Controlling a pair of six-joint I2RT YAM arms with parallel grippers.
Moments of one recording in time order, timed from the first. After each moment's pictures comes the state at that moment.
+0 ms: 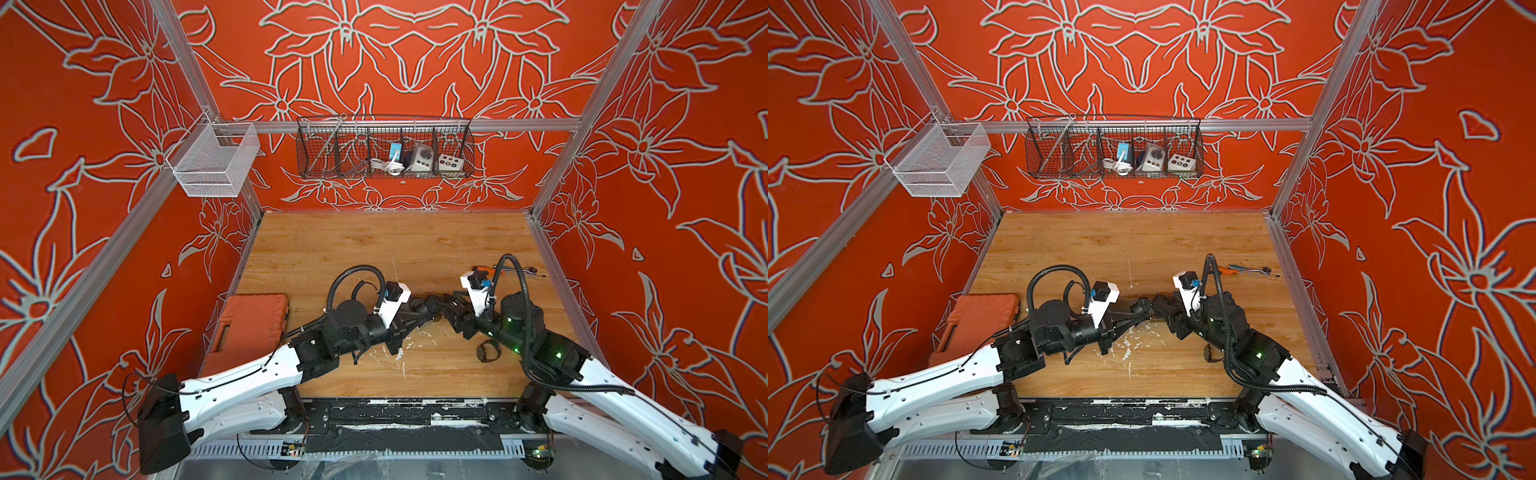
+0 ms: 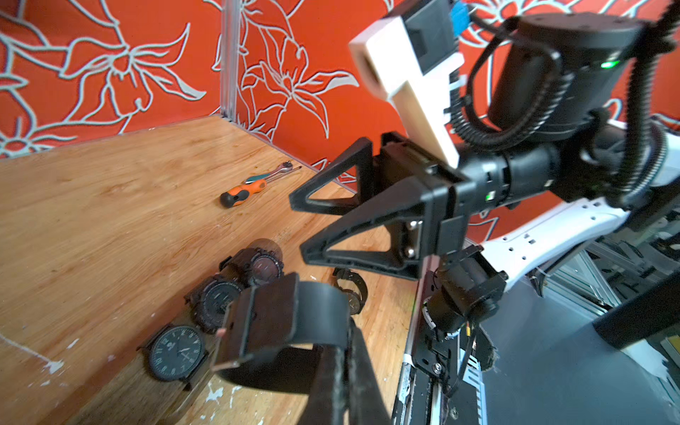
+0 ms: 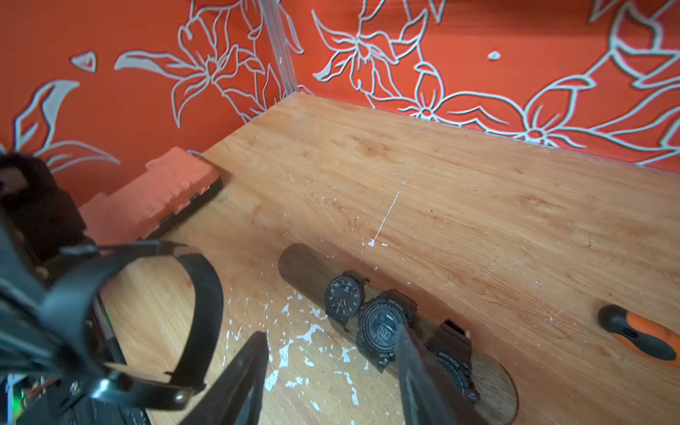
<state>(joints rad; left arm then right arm) -0.58 0.76 0.45 -0.23 -0.05 -0.56 0.11 0.97 0.49 -0.80 0.05 0.78</state>
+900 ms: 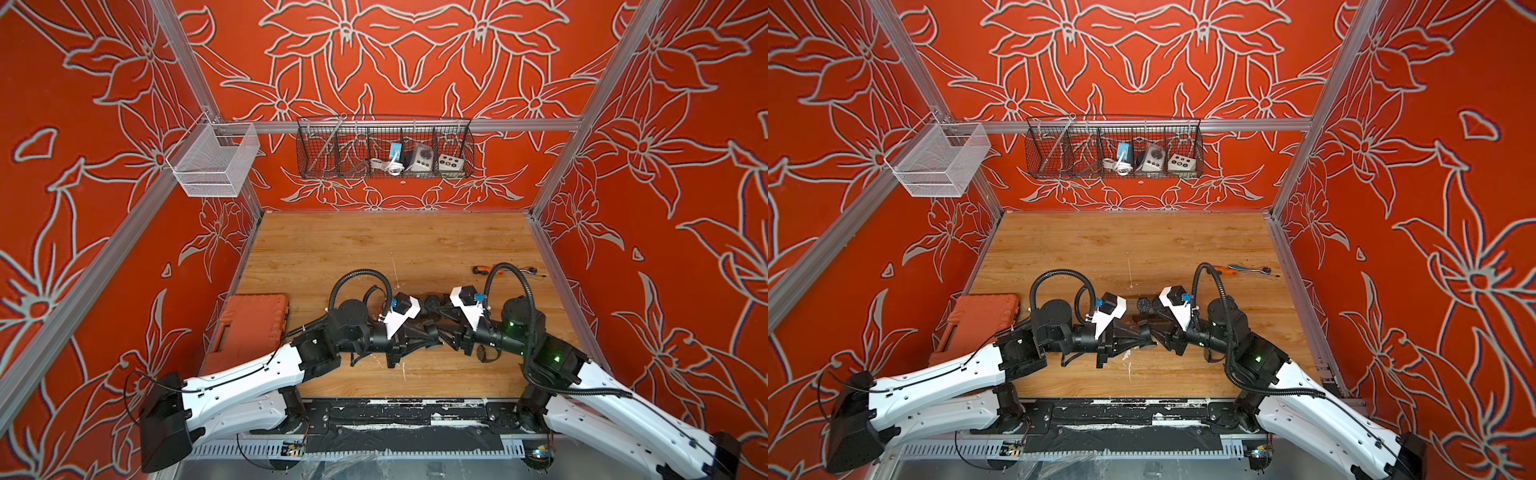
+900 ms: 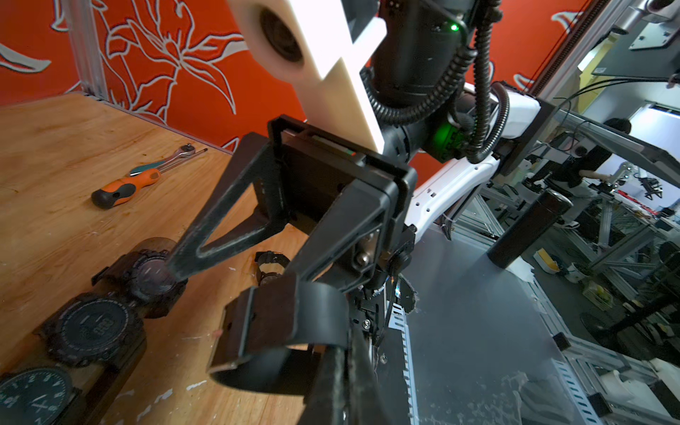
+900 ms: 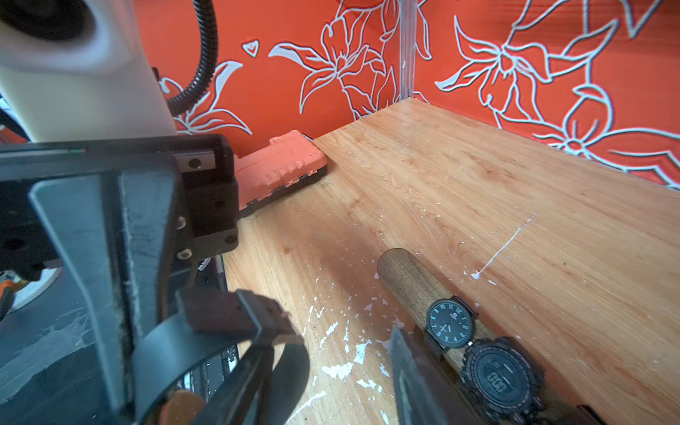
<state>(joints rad) -0.88 1.15 0.59 0.25 0.15 -0.46 0.51 0.77 0.61 -0.44 0.02 1.15</state>
